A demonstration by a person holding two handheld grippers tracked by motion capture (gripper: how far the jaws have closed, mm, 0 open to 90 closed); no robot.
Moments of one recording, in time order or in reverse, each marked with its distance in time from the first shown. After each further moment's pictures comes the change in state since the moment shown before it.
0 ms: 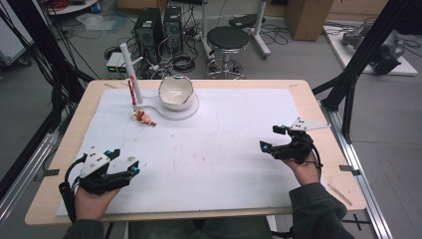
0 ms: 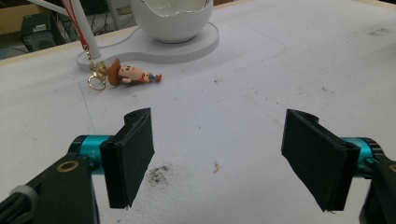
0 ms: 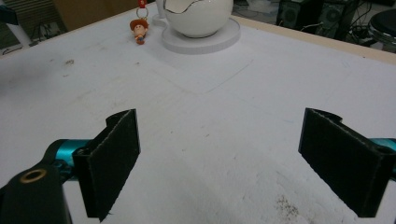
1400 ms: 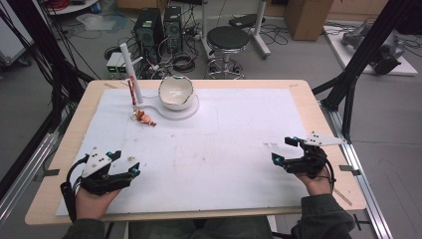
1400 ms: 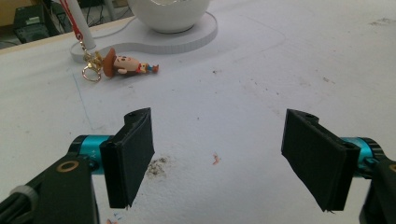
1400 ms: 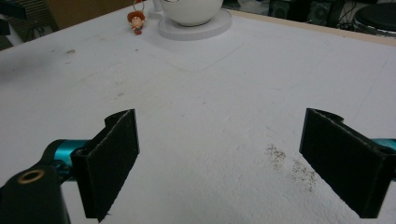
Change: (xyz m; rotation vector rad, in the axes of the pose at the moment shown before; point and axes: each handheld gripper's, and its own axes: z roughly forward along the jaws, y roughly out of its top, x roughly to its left) left arm 0.001 -0.006 0.004 0.027 -0.012 0.000; right arm 0.005 -0.033 -0.036 -0.018 -0.028 0.025
